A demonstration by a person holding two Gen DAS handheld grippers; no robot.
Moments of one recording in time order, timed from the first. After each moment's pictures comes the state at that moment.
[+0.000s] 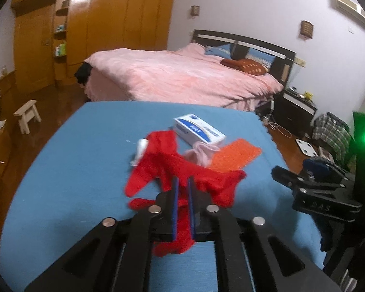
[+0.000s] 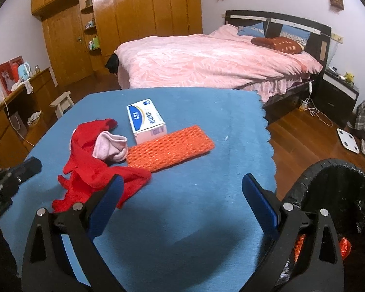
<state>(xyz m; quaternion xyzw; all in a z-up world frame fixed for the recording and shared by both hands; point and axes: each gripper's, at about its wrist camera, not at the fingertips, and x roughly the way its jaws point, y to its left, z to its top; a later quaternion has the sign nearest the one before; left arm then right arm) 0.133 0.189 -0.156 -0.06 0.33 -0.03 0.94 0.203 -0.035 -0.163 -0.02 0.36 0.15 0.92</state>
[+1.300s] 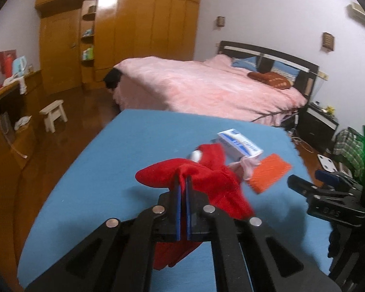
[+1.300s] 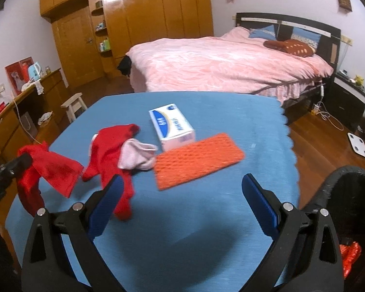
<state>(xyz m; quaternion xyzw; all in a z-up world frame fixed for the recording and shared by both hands) 0.107 0.248 -0.144 -0.07 0.31 0.07 0.95 0.199 0.013 -0.162 -0.02 0.35 0.20 0.91</state>
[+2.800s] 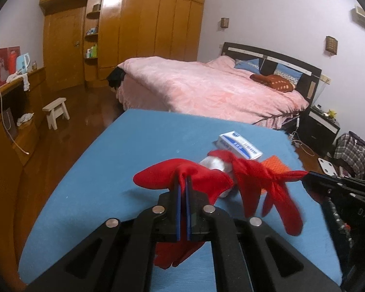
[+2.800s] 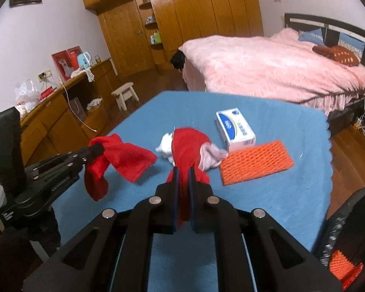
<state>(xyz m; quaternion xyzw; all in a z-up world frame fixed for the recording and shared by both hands) 0.094 0.241 -0.128 -0.08 0.30 0.07 0.95 0.160 0.018 -0.107 -0.02 0.35 0.34 0.87</state>
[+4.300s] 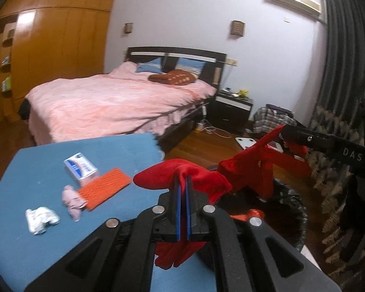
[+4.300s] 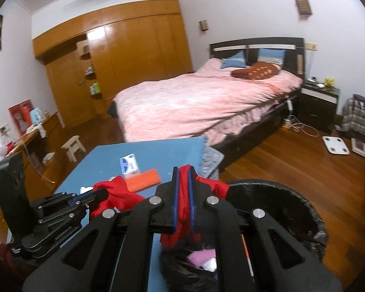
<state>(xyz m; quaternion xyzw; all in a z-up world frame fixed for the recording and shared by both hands) 0.090 -0.005 -0.073 -0.02 0.27 -0.20 0.94 0.096 -0.234 -0.027 0.05 0.27 0.14 0.95</state>
